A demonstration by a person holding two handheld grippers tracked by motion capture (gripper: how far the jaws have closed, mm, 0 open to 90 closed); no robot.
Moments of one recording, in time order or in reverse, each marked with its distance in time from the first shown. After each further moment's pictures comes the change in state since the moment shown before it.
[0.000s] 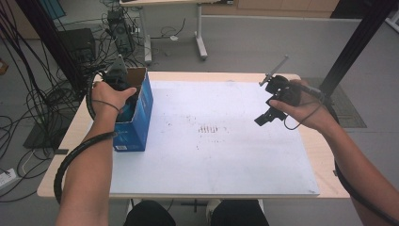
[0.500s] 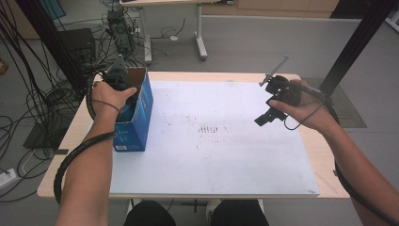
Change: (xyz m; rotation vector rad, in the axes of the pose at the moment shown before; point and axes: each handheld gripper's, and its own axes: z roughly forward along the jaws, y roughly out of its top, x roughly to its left) left arm -0.001 0.000 -0.001 -0.009 0.000 0.004; right arm 0.001 -0.001 0.000 -0.001 0.001 0.000
